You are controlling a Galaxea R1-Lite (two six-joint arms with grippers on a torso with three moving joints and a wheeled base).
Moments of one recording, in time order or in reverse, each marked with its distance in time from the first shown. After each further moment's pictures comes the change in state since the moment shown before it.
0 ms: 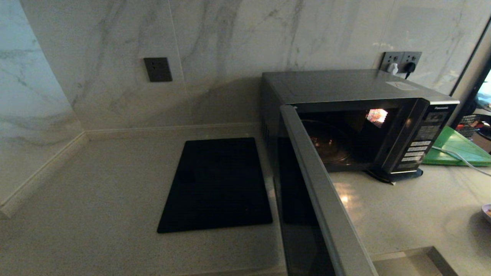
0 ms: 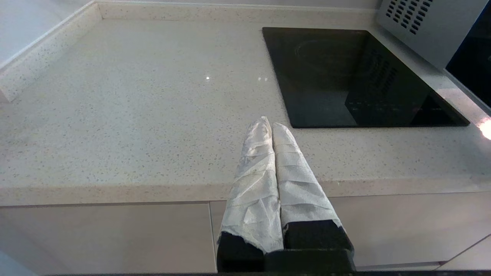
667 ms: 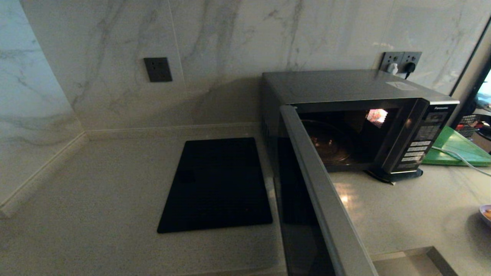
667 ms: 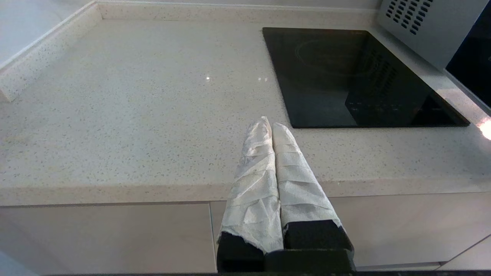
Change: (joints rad) left arm 0.000 0.000 0.000 -0.001 0.000 0.000; right arm -0.004 -0.009 0.032 0.005 0.023 -0.024
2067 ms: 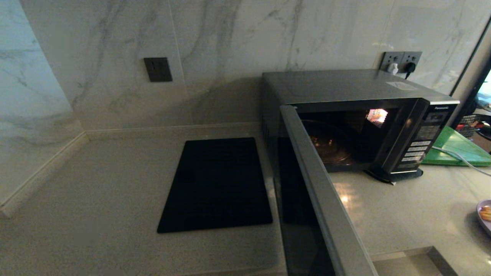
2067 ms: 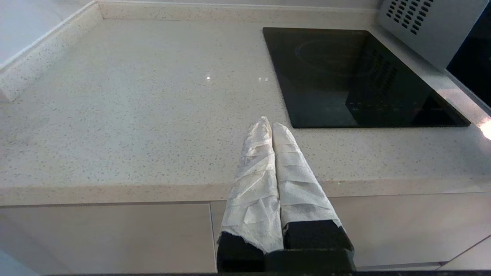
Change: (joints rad) left arm 0.000 0.000 0.000 0.000 0.000 0.000; right arm 0.000 0.019 0.009 -0.001 0.018 -0.017
